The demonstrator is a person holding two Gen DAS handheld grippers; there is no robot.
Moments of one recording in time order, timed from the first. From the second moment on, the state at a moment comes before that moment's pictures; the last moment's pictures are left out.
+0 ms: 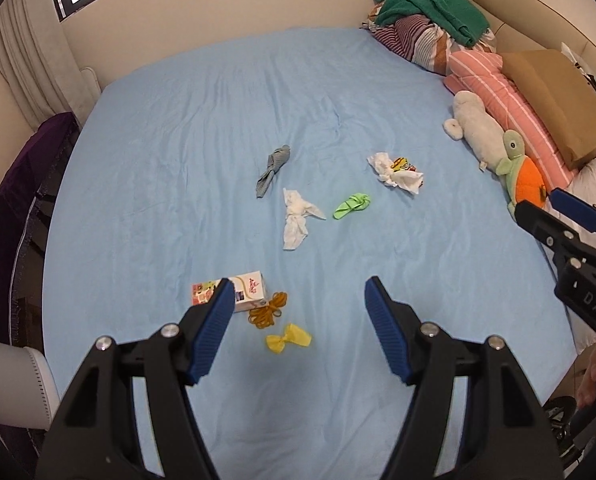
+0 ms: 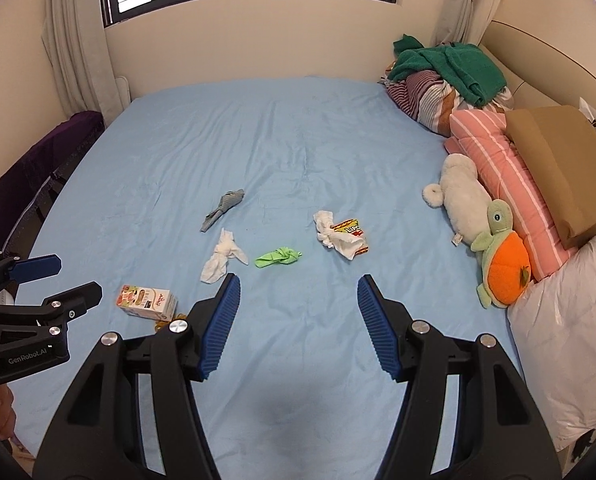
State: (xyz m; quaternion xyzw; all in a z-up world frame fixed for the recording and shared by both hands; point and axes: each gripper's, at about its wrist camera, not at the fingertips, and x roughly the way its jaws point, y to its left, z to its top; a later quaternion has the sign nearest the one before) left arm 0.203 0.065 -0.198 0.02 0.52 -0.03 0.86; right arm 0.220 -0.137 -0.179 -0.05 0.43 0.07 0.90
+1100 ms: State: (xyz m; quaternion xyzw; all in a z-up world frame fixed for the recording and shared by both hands) left arm 0.389 -0.022 -0.407 0.07 0.54 -0.09 0.84; right arm 0.427 -0.176 -0.391 -0.07 0.43 0.03 0.90
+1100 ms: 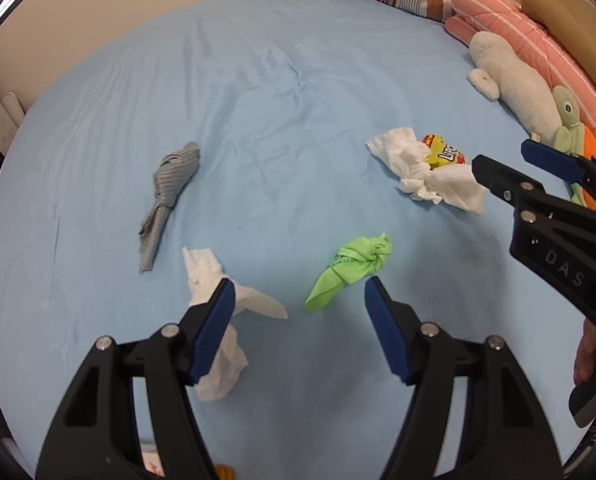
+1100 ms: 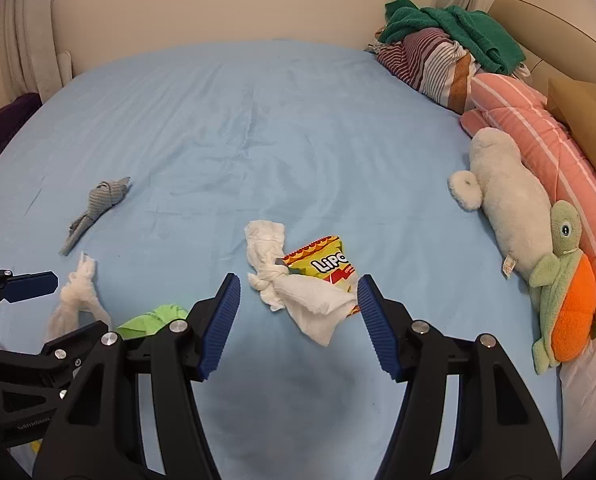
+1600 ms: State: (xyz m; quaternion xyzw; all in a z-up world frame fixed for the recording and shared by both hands) left arm 0.422 -0.060 -0.457 0.07 0.54 -0.12 0.83; right arm 0.447 -0.206 -0.437 -0.05 0.45 0.03 0.89
